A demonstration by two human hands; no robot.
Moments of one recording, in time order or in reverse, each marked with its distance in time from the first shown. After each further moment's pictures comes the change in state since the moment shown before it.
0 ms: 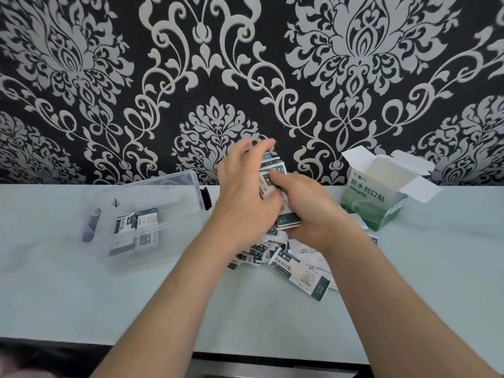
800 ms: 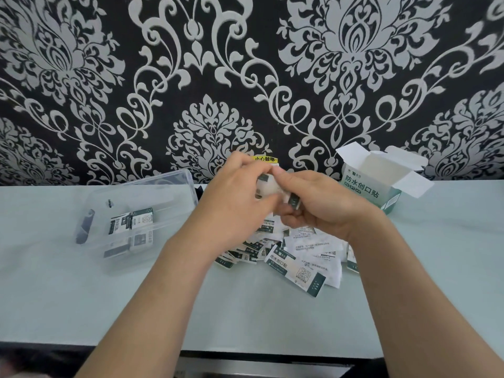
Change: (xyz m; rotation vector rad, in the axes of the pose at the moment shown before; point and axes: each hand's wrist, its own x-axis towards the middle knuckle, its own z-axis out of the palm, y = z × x) left_hand 0.001 0.003 -0.015 0.250 -0.101 0.016; right_hand -0.003 -0.012 -0.034 -0.458 -0.183 -0.007
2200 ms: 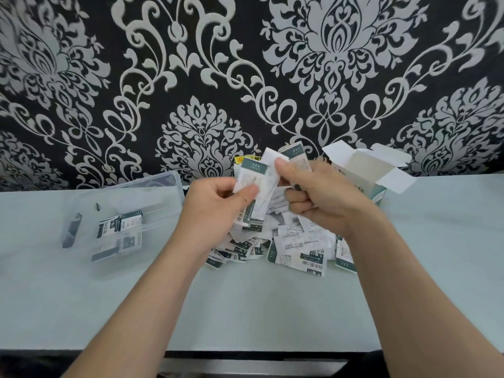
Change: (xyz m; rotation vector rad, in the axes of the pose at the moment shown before) left_hand -0.009 -0.007 0.015 -0.740 0.063 -0.303; right_hand -0.008 0.002 -0.018 0.252 0.140 -0.095
